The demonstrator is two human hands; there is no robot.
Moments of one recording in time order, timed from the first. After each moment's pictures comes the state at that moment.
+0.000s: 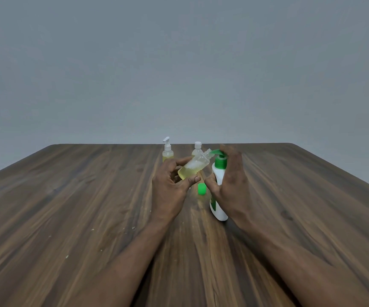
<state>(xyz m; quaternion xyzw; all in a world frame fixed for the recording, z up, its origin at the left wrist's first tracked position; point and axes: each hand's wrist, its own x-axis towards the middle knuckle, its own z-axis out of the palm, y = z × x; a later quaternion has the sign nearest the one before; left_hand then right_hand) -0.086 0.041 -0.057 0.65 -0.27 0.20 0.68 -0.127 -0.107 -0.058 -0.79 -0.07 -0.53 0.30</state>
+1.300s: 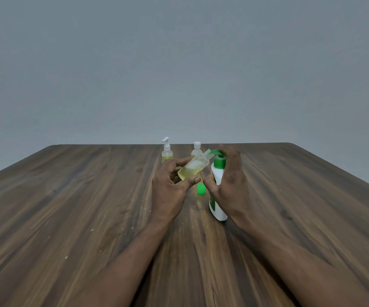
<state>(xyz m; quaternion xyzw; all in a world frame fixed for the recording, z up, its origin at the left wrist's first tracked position) -0.087 0.041 -0.059 0.65 -0.28 0.19 0.68 -0.124 -0.110 -0.059 -0.80 -0.07 -0.52 0.30</state>
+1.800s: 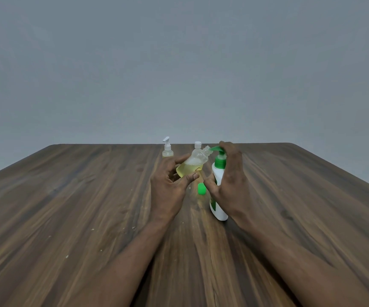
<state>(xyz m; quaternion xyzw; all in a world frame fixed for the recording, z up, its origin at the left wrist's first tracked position) -0.089 0.043 -0.053 0.63 -0.28 0.21 0.69 -0.126 -0.109 -0.056 -0.81 -0.07 -0.52 0.28</state>
